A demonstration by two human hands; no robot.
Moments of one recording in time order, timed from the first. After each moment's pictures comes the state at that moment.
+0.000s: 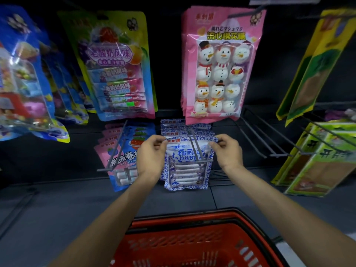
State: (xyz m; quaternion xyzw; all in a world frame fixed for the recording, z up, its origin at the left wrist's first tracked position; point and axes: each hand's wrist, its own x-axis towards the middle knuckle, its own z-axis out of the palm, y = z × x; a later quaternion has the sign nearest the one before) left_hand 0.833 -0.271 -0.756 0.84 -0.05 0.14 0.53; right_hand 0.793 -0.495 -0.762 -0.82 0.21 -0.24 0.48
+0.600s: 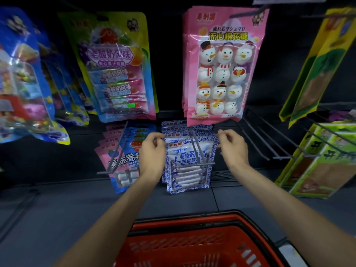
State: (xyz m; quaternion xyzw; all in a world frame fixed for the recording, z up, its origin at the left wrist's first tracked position) left_hand 0.829 -0.276 -0.745 0.80 -0.03 0.12 0.58; right_hand 0.793 -0.496 -0.742 -0.78 0.22 -0.27 0.51
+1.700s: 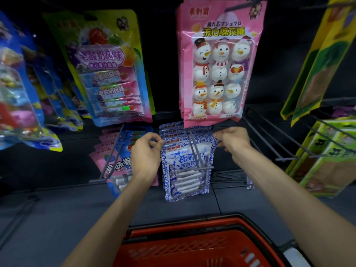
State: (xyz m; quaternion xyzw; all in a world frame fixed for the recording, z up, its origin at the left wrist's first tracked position) left_hand 0.843 -0.269 -0.736 0.84 -0.04 0.14 0.52; right_hand 0.823 -0.516 -0.724 -0.75 0.29 -0.16 0.57
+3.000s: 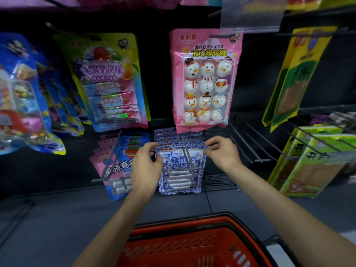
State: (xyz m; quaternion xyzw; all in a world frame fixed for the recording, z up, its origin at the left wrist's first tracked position) left_hand 0.805 -0.272 -0.741 0.86 -0.06 0.16 0.48; right_hand 0.778 -0.508 -0.720 -0.87 0.19 -0.15 0.44
